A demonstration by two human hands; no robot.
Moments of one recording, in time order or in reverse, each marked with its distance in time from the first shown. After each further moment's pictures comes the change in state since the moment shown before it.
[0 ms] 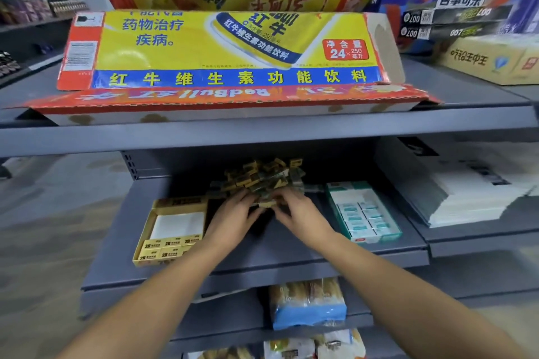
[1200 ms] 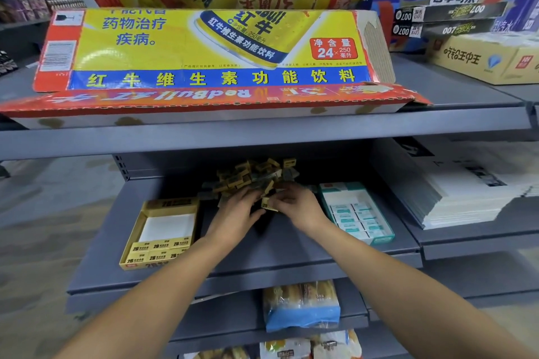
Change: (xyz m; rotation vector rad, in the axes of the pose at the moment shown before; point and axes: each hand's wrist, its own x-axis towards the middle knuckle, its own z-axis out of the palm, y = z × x) left_hand 0.016 0.014 0.012 -0.056 -0.021 0.021; right_hand 0.014 0.018 -0.011 0.568 -0.001 0.468
